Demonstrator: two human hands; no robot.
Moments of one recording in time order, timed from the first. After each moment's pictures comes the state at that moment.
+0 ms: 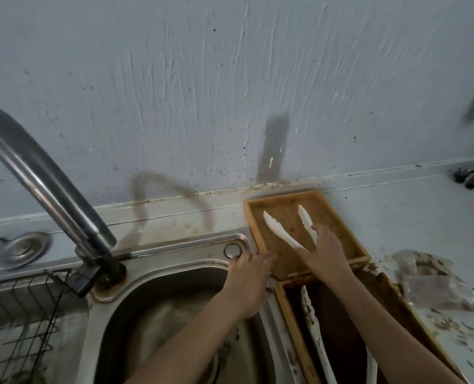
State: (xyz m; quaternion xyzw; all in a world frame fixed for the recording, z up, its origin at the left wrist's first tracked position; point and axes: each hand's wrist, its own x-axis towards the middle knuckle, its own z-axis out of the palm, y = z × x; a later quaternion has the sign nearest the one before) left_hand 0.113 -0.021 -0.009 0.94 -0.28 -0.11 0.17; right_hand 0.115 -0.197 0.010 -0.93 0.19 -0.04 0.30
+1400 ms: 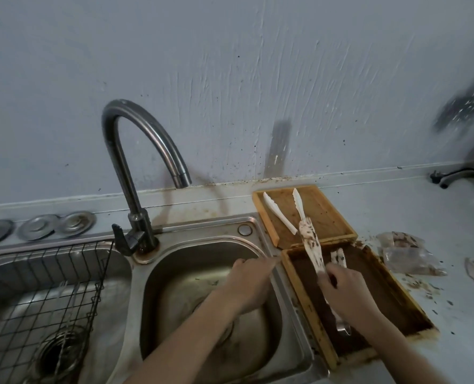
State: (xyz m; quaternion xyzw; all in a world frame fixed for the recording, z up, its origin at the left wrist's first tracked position) left_hand 0.013 0.035 0.040 0.92 -0.34 -0.08 0.20; right_hand -0.048 -0.157 0.037 -0.95 0.14 -0.01 0.30
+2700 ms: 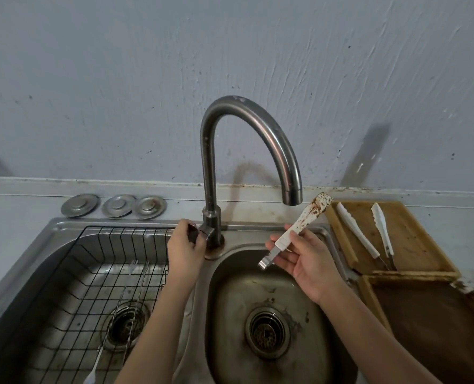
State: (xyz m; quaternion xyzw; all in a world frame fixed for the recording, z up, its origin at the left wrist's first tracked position) left_hand 0.090 0.239 0.006 0.82 0.14 0.19 0.52; right_hand 0.066 0.024 0.057 -0.51 0.13 0.11 0.84
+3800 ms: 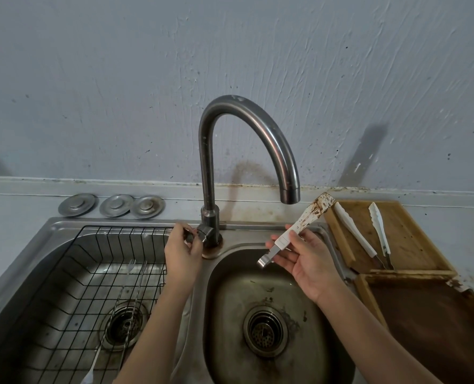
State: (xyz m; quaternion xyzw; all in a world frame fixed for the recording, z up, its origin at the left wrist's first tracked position) left_hand 0.086 0.238 -0.002 0.80 0.13 0.24 0.54; right_hand 0.064 0.023 0.056 -0.49 0.15 0.09 0.85
